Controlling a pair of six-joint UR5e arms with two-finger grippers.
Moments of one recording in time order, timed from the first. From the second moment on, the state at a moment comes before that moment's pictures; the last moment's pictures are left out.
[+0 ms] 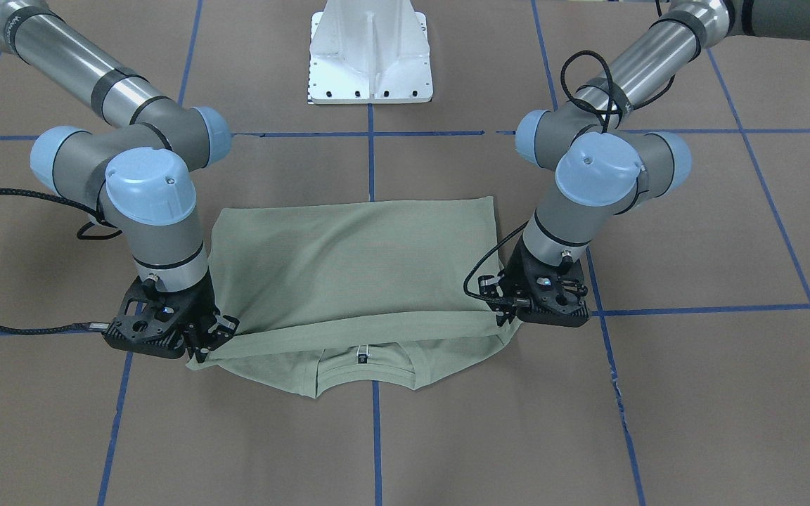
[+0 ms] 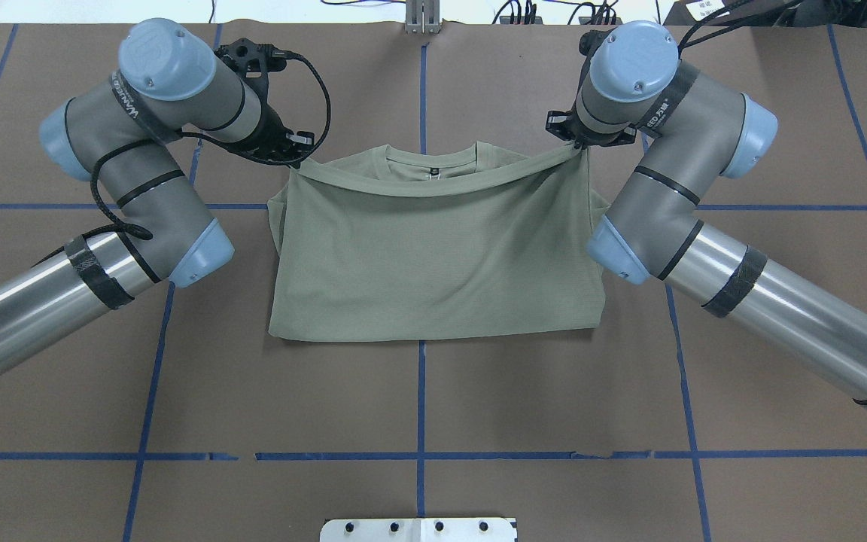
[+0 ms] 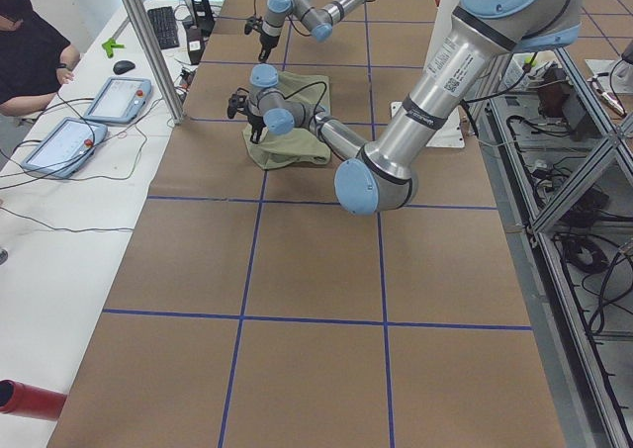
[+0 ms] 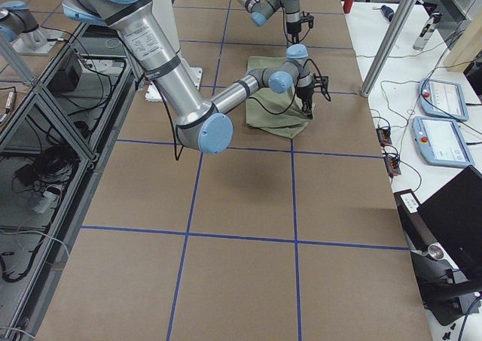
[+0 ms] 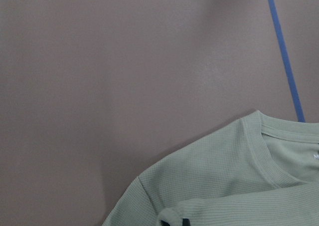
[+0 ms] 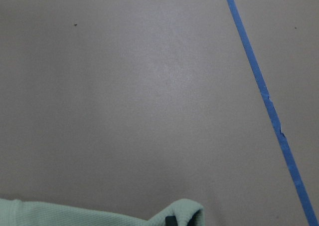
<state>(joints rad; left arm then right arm) -0.81 -2.25 -1.35 -2.02 -1.97 -0.99 0.81 -0.91 1.40 -1.36 1.74 1.17</state>
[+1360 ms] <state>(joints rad) -0.78 -2.06 -1.54 -2.18 -2.00 -0.95 0.81 -0.95 1.40 -1.27 1.79 1.15</state>
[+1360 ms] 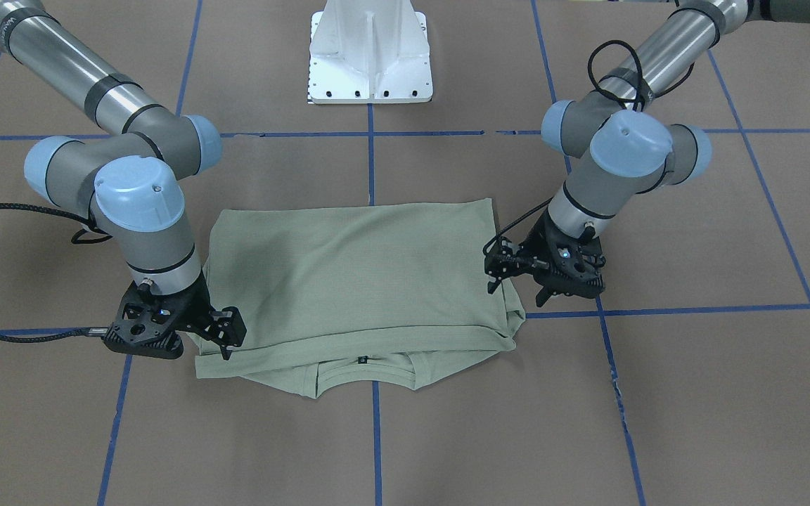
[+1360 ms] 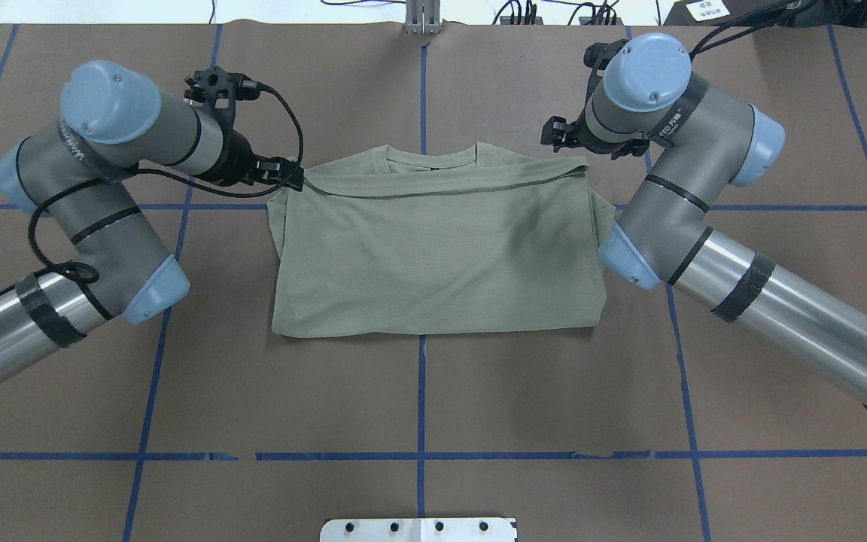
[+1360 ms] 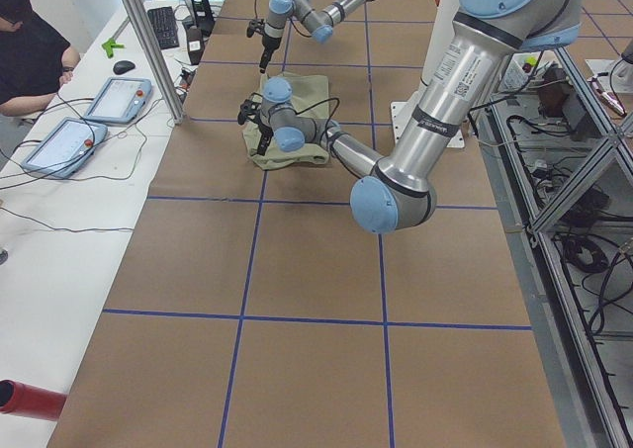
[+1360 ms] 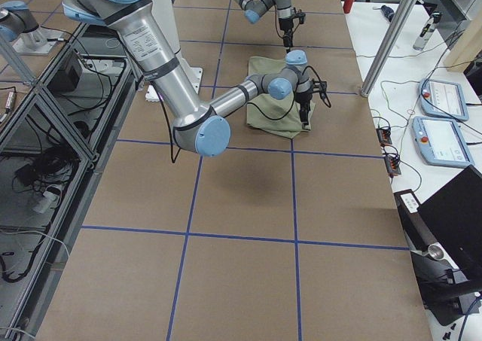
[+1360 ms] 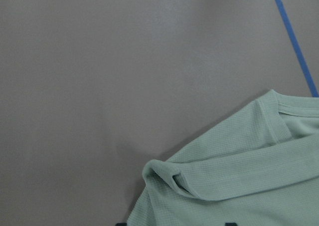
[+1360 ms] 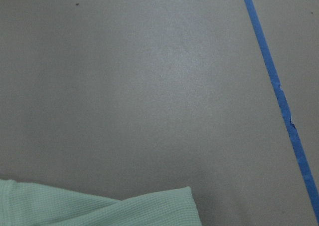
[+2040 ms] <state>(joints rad) -0.57 -1.92 -1.70 -2.17 -1.92 -1.10 0.81 -0.96 1.40 -1.23 1.80 1.14</state>
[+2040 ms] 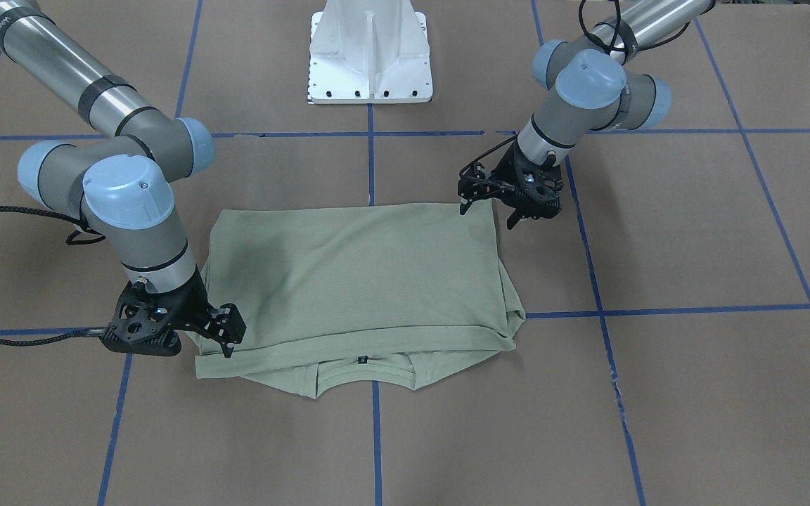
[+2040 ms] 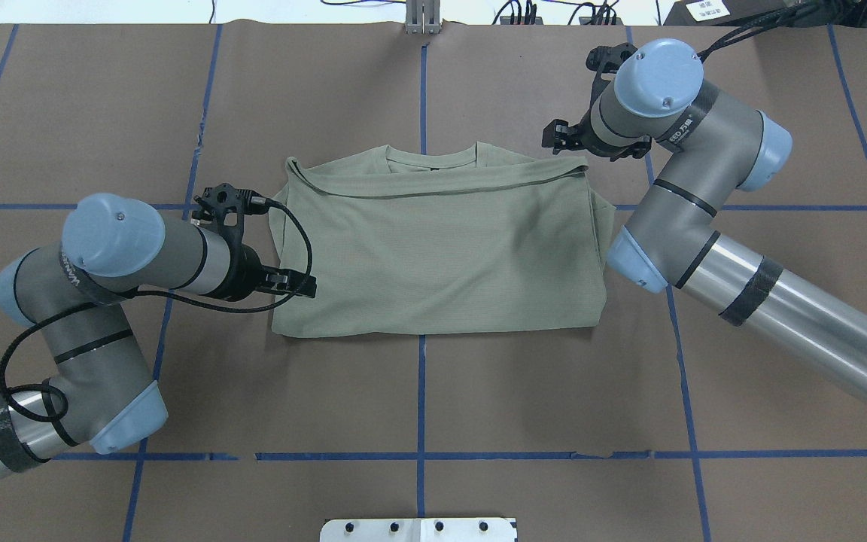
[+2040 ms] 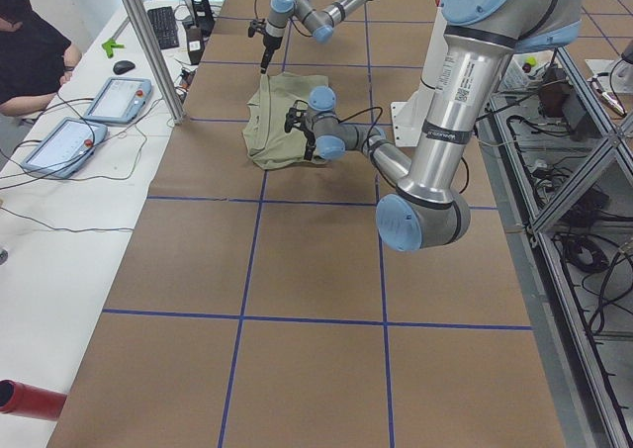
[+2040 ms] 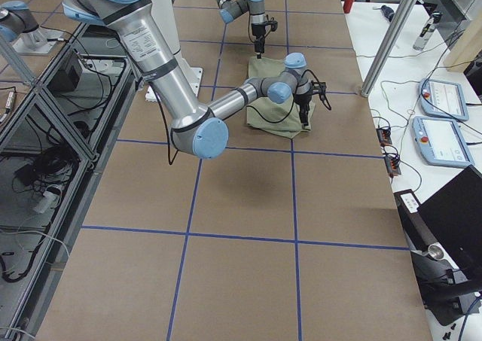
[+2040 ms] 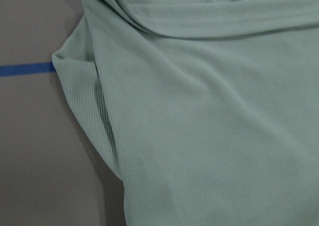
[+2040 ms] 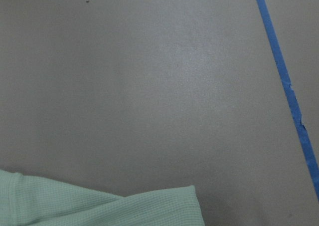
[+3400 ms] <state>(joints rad) -0.71 -1.84 -1.69 -2.16 -1.94 -0.82 0.81 -0.97 1.40 -1.23 1.80 1.14</state>
